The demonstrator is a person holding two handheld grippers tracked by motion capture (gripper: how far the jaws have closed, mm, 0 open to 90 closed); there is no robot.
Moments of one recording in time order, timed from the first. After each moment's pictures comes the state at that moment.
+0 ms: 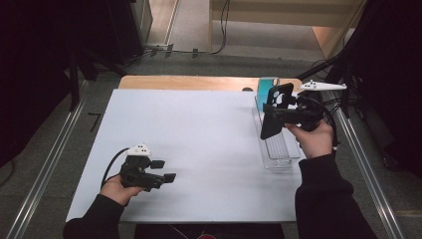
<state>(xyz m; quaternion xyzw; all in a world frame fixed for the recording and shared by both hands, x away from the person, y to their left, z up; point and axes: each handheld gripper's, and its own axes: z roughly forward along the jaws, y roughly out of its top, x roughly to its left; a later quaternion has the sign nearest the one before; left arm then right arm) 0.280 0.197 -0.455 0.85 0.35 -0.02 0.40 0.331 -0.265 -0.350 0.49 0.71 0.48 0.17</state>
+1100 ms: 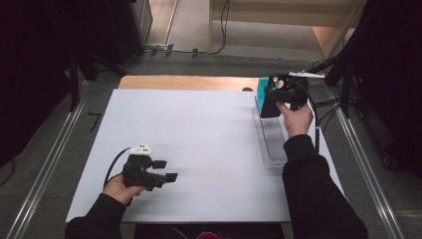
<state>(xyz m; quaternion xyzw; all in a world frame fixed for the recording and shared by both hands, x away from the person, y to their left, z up) 0.282 0.194 -0.459 0.84 0.35 -0.03 0.40 0.439 -0.285 -0.416 0.59 0.65 0.43 0.22</state>
